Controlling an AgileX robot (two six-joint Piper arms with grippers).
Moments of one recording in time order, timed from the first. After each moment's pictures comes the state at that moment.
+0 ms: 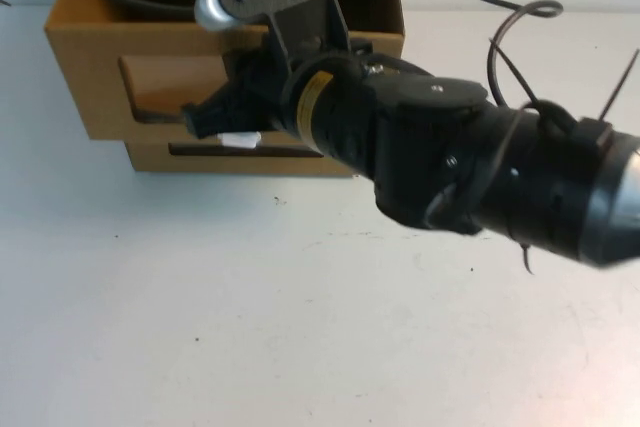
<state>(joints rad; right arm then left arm) 0.89 1.72 -1.43 -1.33 0.26 1.37 -0.18 2.04 -2.34 -0.44 1.20 0.42</state>
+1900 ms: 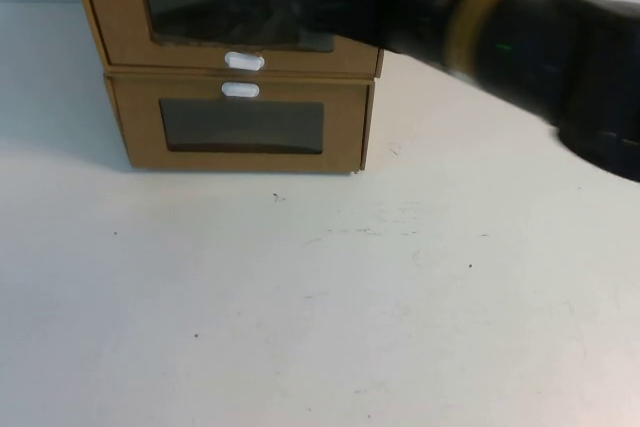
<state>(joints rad) 0.72 1.50 -1.32 -1.21 0.11 1.39 -0.18 1.67 -2.31 -0.36 1.17 0.42</state>
